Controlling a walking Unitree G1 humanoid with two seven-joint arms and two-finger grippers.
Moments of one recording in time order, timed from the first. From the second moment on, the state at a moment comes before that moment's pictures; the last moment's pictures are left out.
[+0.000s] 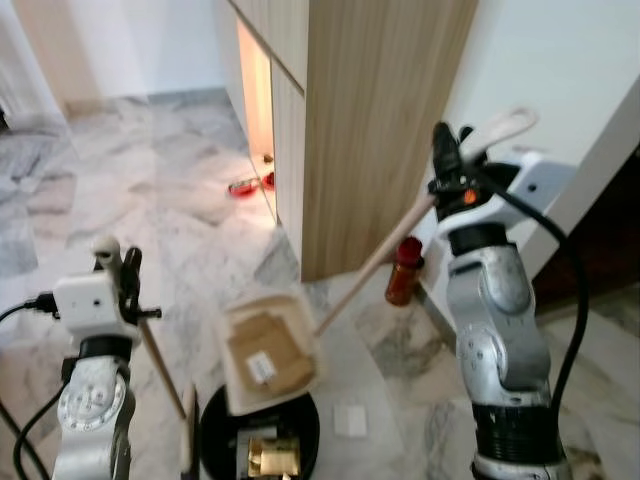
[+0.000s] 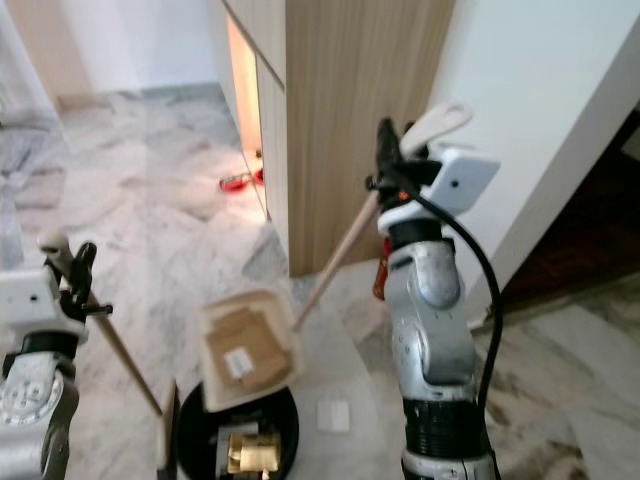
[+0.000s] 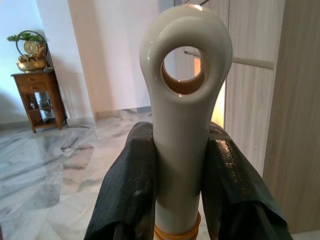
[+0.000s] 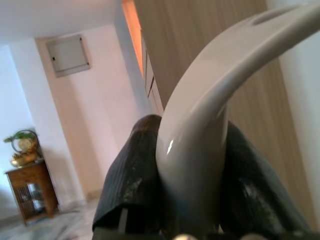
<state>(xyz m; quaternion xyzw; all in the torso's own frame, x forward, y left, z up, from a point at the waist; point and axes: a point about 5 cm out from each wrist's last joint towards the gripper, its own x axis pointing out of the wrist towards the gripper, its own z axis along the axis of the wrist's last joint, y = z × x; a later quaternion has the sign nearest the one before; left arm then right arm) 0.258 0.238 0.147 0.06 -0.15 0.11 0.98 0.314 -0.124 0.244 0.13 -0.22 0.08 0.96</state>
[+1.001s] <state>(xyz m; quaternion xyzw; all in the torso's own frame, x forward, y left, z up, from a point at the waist) 0.260 0.228 0.146 0.06 -0.15 0.09 0.98 0.275 -0.057 0.258 0.02 -0.29 0.23 0.93</state>
